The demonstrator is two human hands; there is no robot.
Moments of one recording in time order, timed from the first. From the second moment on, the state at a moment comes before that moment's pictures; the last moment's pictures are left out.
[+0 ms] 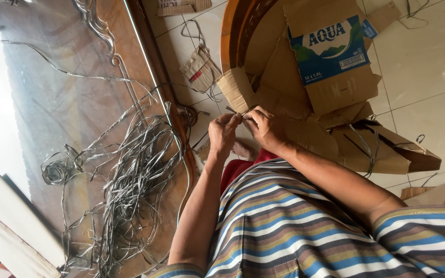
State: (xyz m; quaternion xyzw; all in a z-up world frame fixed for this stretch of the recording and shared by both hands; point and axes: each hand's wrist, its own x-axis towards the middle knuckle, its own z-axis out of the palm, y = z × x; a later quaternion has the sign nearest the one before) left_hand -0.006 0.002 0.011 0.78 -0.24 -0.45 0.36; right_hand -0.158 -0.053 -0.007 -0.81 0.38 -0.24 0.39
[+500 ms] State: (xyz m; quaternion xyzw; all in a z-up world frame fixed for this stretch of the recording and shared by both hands) left_hand -0.017 0.007 0.027 0.69 -0.11 -0.51 0.50; right_hand -0.154 -0.048 -0.005 -0.80 0.38 -0.25 0.38
